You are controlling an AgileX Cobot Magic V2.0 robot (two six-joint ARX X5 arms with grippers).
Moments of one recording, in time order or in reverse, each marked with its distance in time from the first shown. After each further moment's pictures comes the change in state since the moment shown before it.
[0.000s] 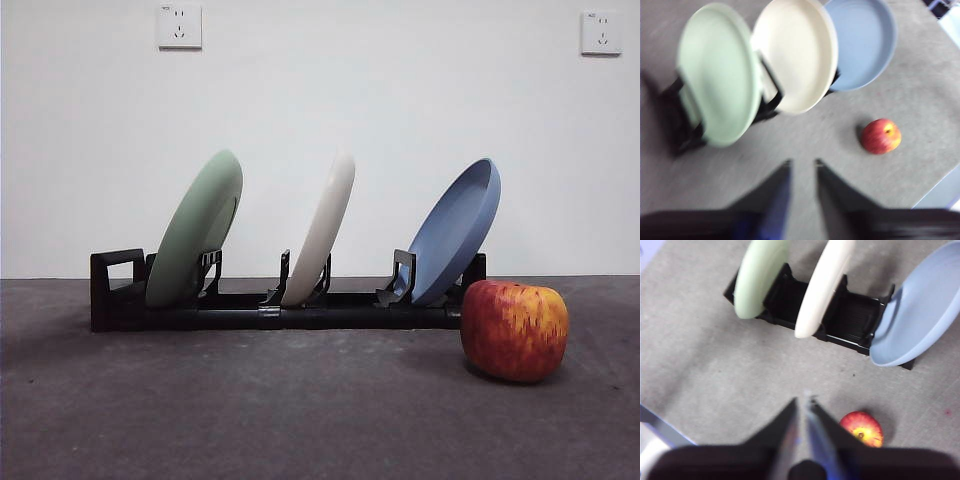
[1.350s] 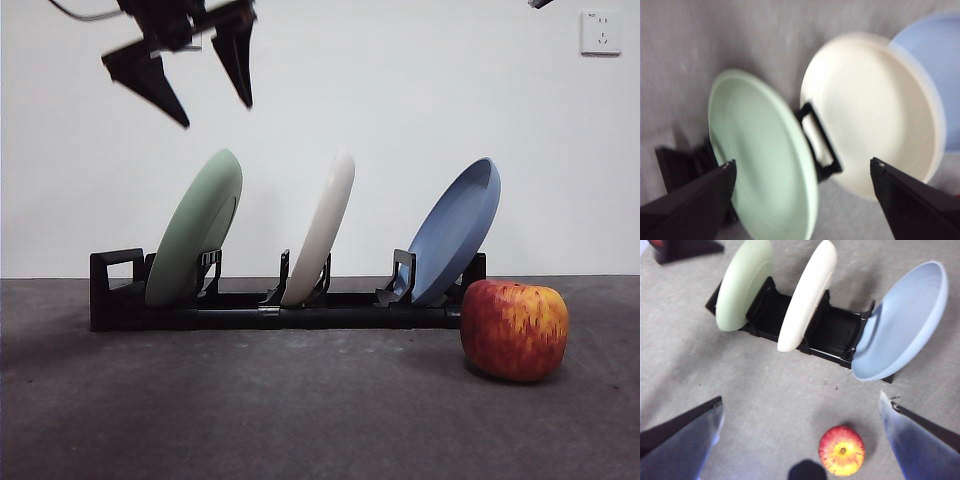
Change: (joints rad) left arm -0.088 0.704 0.565 -0.027 -0.261 -0.036; right arm 0.000 0.010 0.000 0.050 0.060 -0.017
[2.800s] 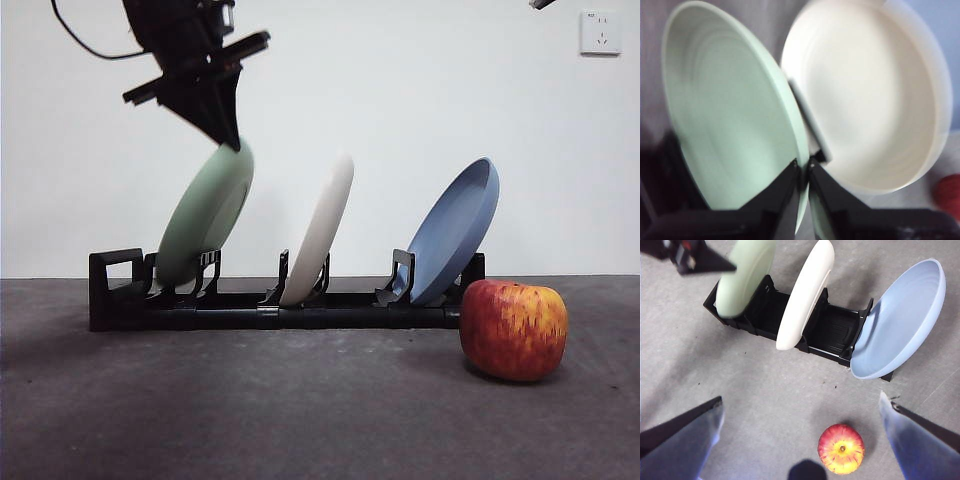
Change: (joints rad) left arm -0.008 0.089 0.069 -0.046 0.069 0.035; right arm 0.000 0.000 0.000 -0.005 0.000 0.000
